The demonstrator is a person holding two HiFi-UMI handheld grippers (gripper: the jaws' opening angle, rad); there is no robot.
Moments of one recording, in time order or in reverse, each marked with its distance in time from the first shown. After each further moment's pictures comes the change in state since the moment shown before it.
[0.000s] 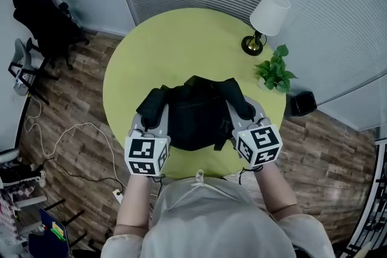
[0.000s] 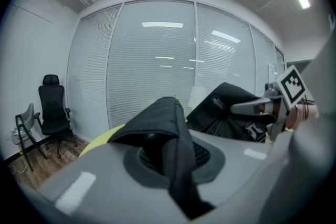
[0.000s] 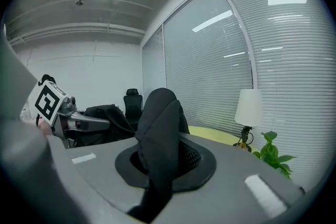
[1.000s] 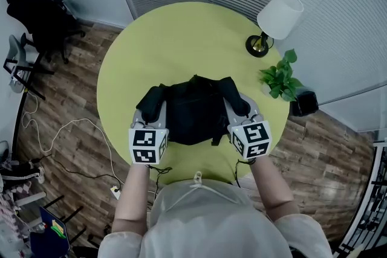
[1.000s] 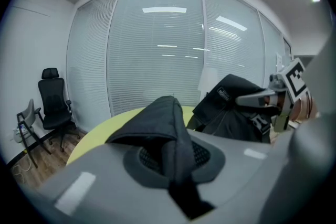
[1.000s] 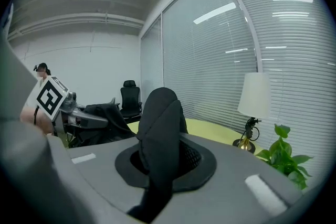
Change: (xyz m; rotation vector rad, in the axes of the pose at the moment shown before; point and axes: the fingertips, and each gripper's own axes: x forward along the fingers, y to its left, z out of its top) left arm 0.093 0.043 -0.057 -0.003 0.130 0.030; right arm 0.088 -0.045 -0.048 -0.029 0.068 -0.010
